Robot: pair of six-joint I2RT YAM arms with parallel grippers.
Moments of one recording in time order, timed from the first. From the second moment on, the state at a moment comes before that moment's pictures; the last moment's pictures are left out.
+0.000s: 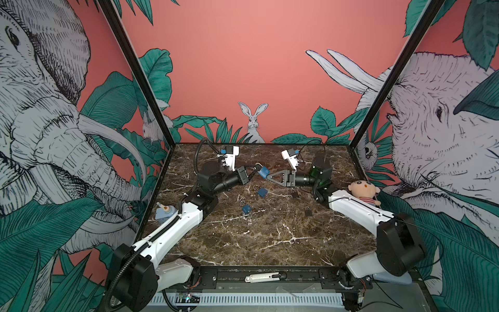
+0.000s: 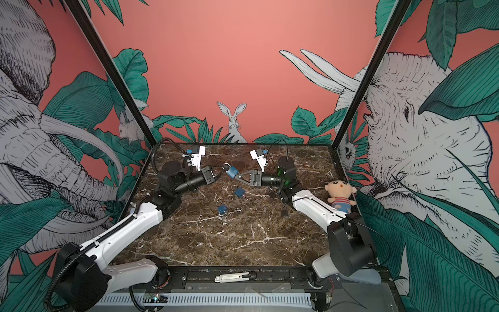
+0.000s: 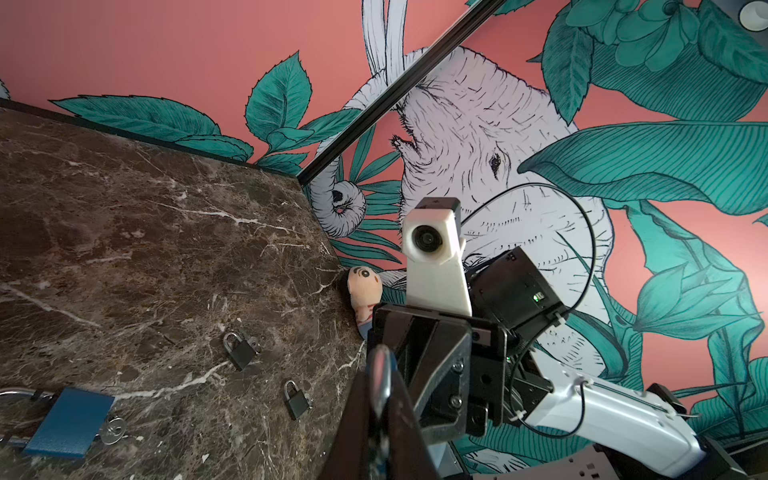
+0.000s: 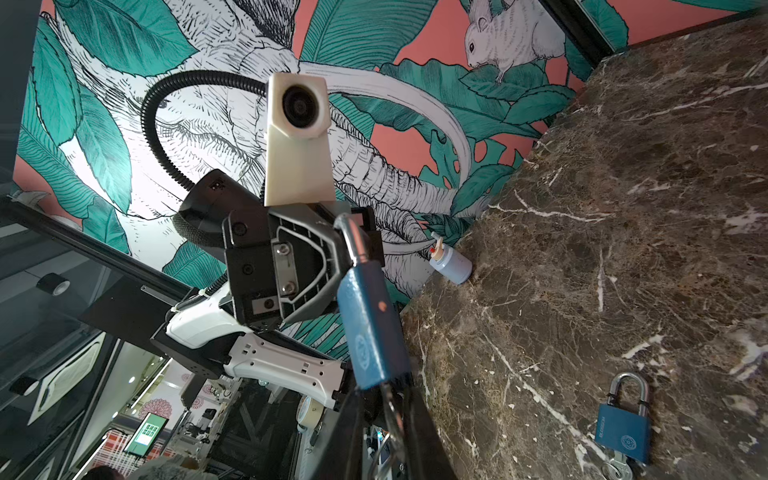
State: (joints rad) left arm -0.52 1.18 0.87 0.29 0.55 -0.85; right arm 0.48 1.47 0.93 0.52 -1.06 0.88
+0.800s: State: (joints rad) left arm -0.43 1.17 0.87 0.27 0.57 -0.87; right arm 0.48 1.46 0.77 0.69 -1.04 0.94
